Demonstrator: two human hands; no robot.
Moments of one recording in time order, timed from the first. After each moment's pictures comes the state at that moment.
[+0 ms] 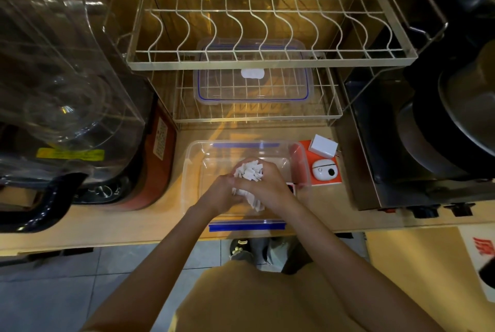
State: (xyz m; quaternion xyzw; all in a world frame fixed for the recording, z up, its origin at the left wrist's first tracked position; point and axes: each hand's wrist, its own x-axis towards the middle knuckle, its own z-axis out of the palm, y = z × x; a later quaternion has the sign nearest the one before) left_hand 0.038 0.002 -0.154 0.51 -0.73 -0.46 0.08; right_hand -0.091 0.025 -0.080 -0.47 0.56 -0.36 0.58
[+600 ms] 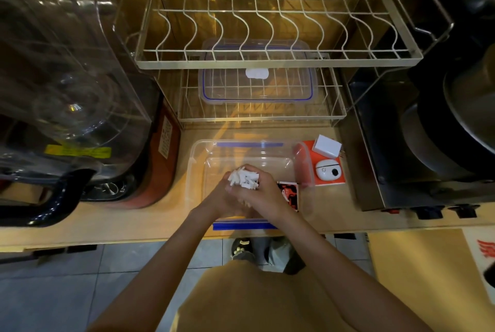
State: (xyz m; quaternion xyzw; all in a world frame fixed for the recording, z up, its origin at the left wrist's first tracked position) left_hand 0.040 0.014 -0.125 0.46 -0.70 -0.54 0.09; right_hand -0.076 0.039 -0.085 -0.46 0.56 -0.35 0.59
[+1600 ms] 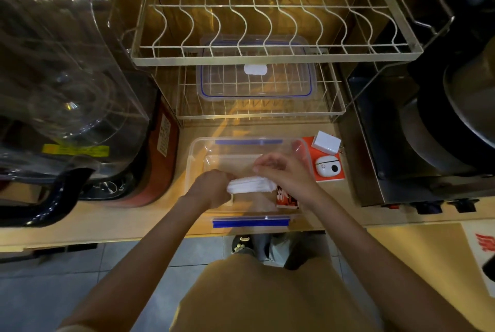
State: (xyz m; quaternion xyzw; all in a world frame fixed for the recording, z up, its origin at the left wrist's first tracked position) left_hand 0.054 -0.006 -0.123 0.52 -0.78 -0.32 -0.11; right_hand -0.127 0.022 -0.076 -0.50 0.60 -0.28 0.55
